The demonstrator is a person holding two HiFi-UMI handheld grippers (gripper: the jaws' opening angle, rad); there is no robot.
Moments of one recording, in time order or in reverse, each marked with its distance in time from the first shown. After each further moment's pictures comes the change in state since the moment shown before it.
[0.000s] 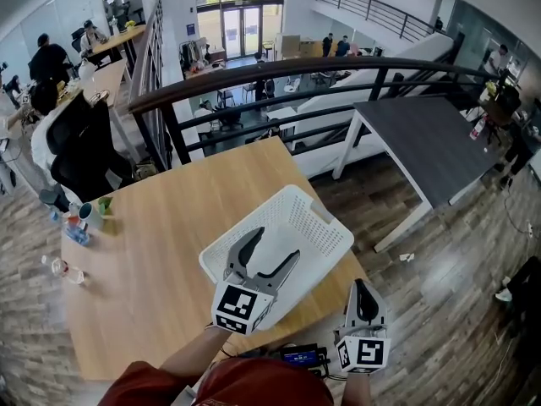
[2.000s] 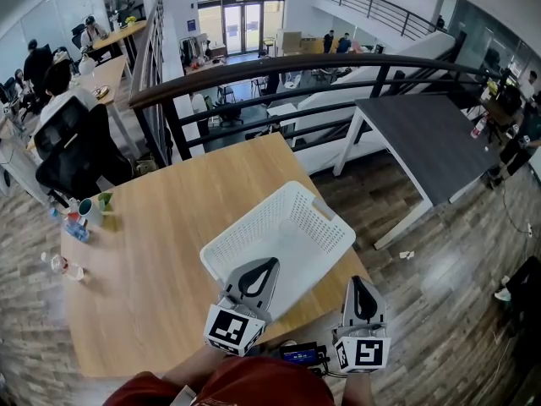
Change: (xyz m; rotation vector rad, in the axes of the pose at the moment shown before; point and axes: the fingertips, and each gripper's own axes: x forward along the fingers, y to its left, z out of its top) left arm -0.046 -0.017 -0.012 -0.044 -0.051 0.006; right arm 0.001 0.017 0.018 -0.028 -0.022 0.046
